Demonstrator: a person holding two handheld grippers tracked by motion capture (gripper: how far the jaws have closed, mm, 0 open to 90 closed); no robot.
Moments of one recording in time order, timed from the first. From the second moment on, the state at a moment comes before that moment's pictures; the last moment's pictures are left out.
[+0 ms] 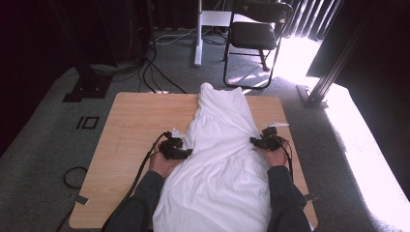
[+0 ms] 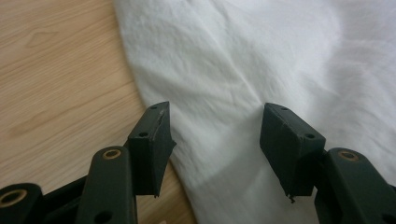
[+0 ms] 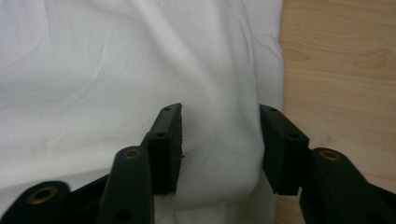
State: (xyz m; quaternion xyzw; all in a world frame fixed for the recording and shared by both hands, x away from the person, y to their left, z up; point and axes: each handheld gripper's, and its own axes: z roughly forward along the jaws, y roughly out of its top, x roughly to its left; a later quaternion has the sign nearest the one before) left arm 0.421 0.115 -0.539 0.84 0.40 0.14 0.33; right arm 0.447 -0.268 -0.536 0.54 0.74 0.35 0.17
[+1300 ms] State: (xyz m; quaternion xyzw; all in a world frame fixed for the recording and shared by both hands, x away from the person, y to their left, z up) left arm 0.424 0.098 -0.540 0.85 0.39 0.14 0.32; right arm 0.384 -0.262 -0.533 0.54 0.77 0.27 0.20
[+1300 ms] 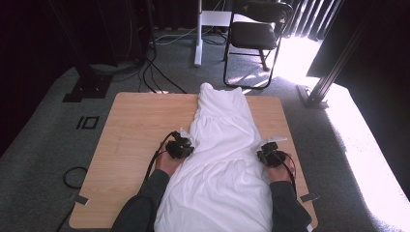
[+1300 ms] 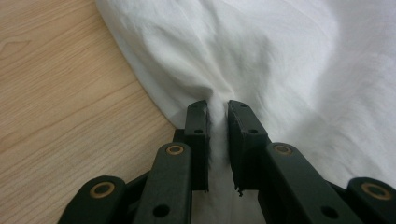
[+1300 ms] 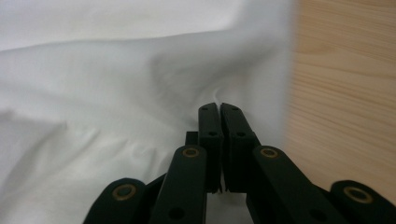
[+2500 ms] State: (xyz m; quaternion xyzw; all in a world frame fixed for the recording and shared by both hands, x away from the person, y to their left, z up) left arm 0.369 0.127 -0.539 0.87 0.37 0.14 0.31; right arm 0.379 -0.257 -0.550 0.56 0.74 0.32 0.20
